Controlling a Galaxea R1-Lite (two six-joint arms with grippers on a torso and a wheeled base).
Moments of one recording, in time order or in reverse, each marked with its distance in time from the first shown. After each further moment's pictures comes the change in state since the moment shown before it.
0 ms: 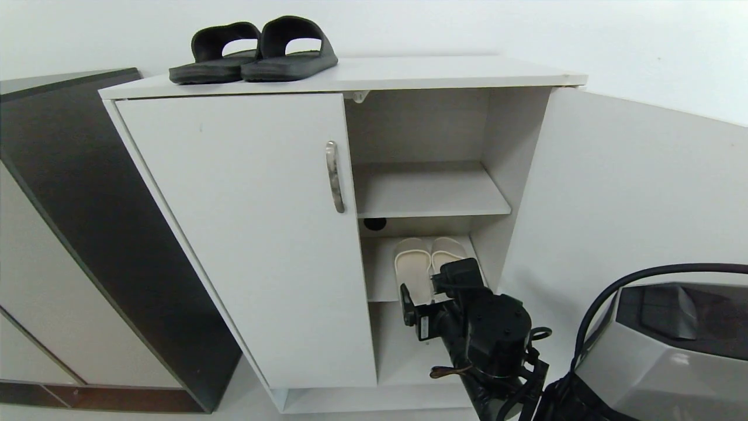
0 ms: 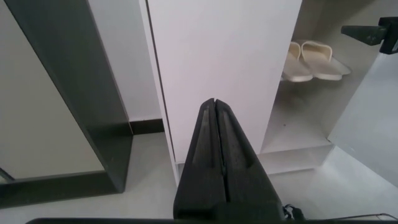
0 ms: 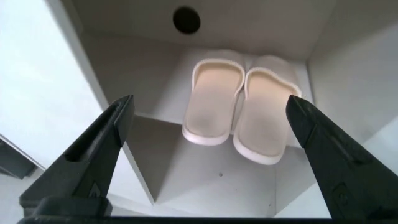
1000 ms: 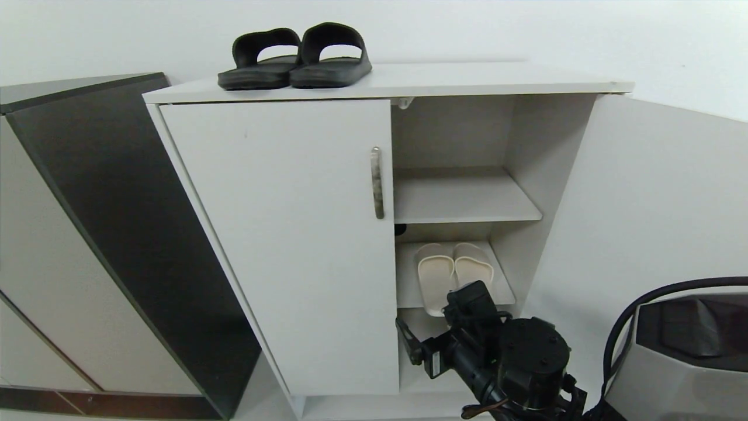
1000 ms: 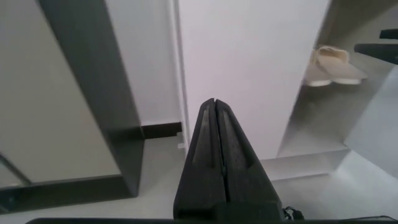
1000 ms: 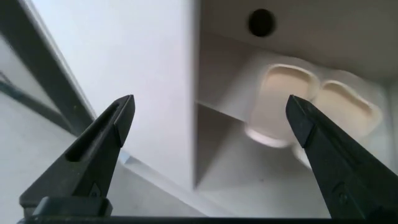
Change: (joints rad) left arm 0.000 0.000 0.000 0.000 0.000 0.000; right arm 0.000 -0.045 0.197 -0.111 0.240 0.001
